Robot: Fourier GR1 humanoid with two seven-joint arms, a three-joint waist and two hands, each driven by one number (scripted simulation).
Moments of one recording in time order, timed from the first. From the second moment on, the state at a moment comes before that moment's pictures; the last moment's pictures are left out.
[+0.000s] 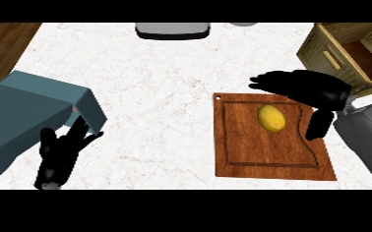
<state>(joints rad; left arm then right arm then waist) 0.06 0.42 -0.24 -1.43 0.33 0.21 0.16 -0.53 -0.66 0.38 -1.36 0.69 0.57 -0.40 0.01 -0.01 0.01</state>
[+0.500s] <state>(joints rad) 0.06 0.41 -0.21 -1.44 0.32 0.19 0.20 -0.54 -0.58 0.43 -1.29 0.82 0.53 -0.39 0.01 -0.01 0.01</state>
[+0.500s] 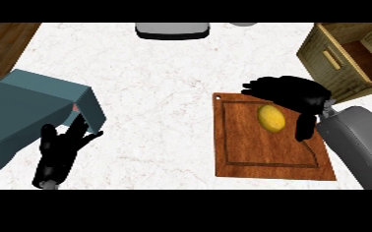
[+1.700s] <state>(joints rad) 0.08 0.37 -0.18 -1.46 0.26 0.17 0.21 -0.50 -0.50 0.44 -1.17 1.02 0.35 -0.51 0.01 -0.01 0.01</state>
